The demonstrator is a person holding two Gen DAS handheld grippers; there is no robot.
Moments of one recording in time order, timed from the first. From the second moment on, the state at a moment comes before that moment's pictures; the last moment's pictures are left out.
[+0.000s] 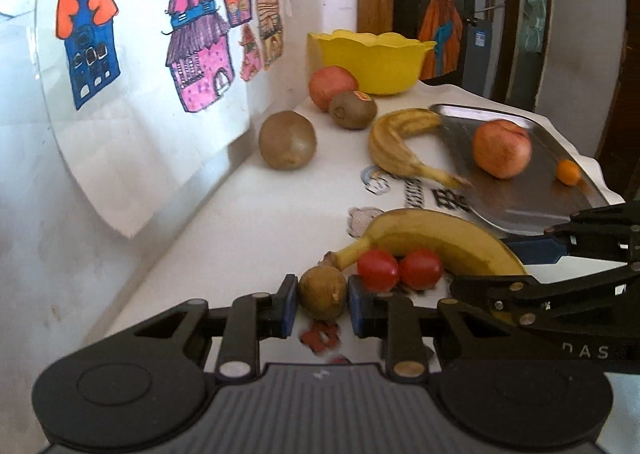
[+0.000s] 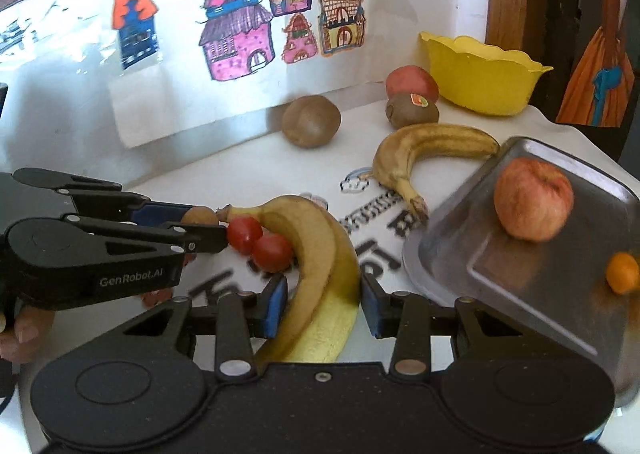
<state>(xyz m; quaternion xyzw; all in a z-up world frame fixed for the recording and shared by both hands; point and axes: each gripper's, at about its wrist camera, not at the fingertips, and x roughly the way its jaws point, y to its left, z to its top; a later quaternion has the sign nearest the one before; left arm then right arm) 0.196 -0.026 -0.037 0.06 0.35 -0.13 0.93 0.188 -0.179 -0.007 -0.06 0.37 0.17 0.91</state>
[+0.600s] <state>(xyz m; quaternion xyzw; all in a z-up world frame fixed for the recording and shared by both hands) 0.142 -0.053 -0.039 0.04 0.33 -0.14 0.93 0.125 -0.199 -0.003 -0.05 0.37 0.12 0.92</state>
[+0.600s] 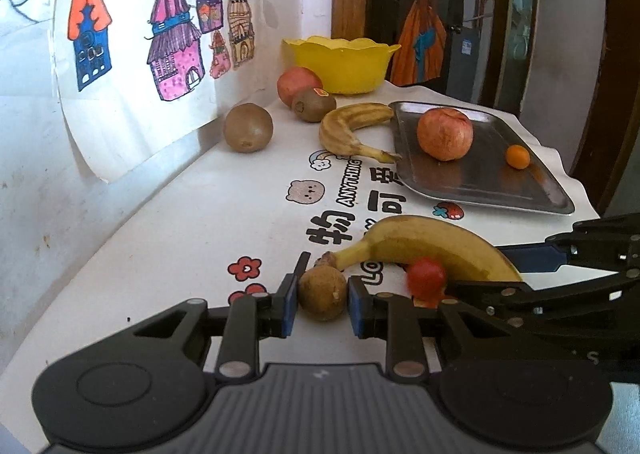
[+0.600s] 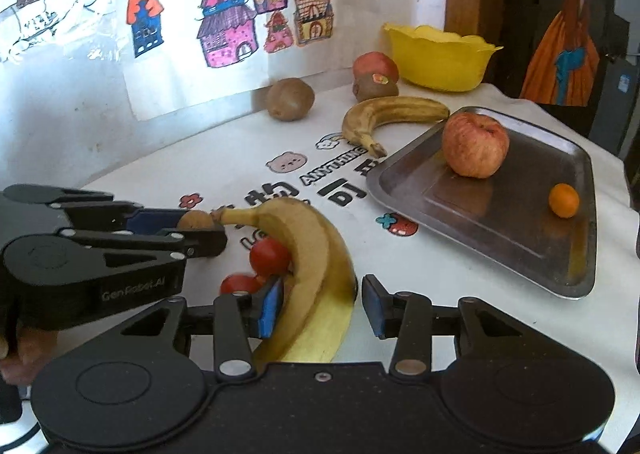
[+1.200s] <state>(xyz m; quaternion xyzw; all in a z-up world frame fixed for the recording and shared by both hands) 0.131 -0.057 -0.048 0.05 0.29 -0.11 0.95 0.129 -0.202 -0.016 -0.03 0.34 0.09 0.93</state>
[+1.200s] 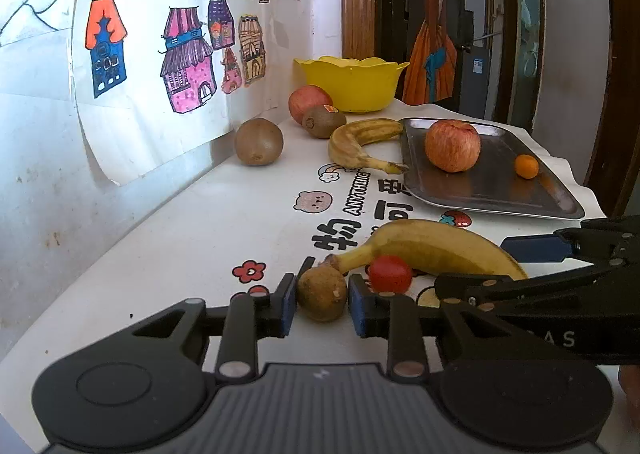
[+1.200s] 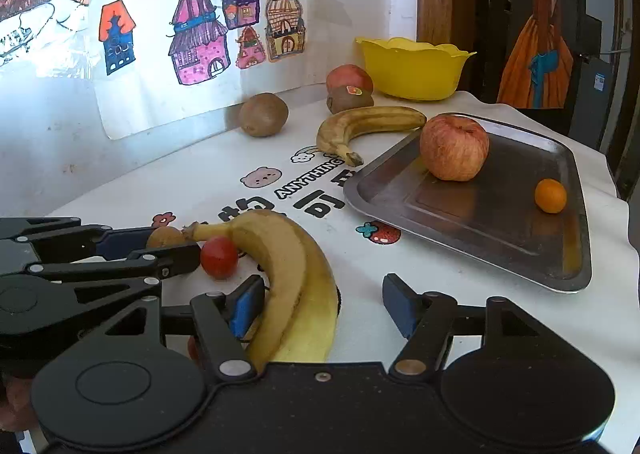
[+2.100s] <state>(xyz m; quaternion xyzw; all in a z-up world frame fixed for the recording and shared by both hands) 0.126 -0.061 -0.047 0.05 0.29 -0.11 0.95 0.126 -0.201 -0.014 -0.01 0.34 0.12 0.93</state>
